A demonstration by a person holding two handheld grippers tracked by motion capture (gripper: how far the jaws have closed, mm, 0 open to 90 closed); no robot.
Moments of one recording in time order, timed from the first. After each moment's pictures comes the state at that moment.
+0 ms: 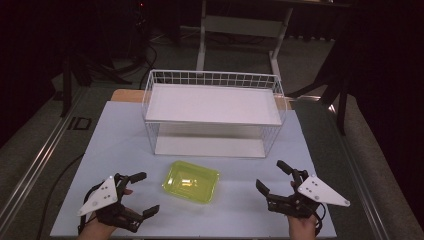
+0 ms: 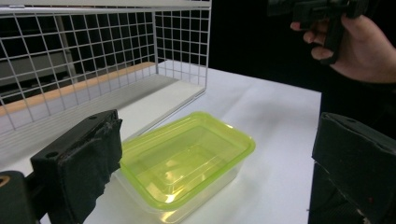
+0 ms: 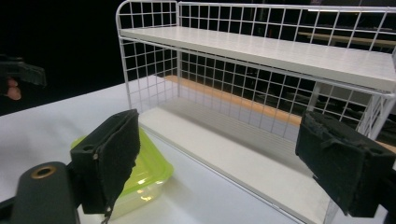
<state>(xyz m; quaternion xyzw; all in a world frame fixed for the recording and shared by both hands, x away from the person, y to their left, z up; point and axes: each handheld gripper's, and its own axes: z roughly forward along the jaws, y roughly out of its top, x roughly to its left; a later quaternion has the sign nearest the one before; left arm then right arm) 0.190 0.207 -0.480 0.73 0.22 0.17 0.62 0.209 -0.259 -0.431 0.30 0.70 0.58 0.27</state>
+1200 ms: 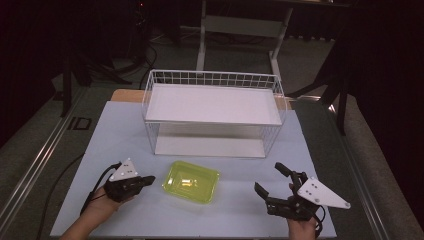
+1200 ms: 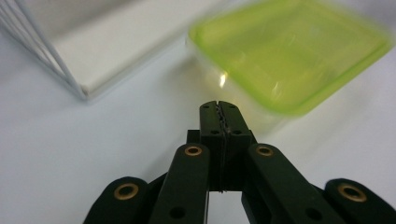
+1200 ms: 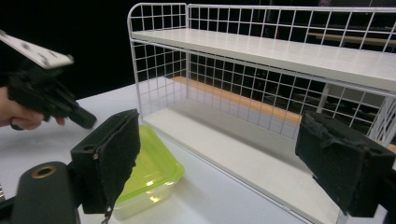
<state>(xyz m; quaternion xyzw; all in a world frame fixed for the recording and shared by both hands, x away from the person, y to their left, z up) 0.256 0.211 -0.516 0.85 0.31 0.13 0.42 0.203 -0.256 -0.429 0.29 0.71 0.59 0.26</state>
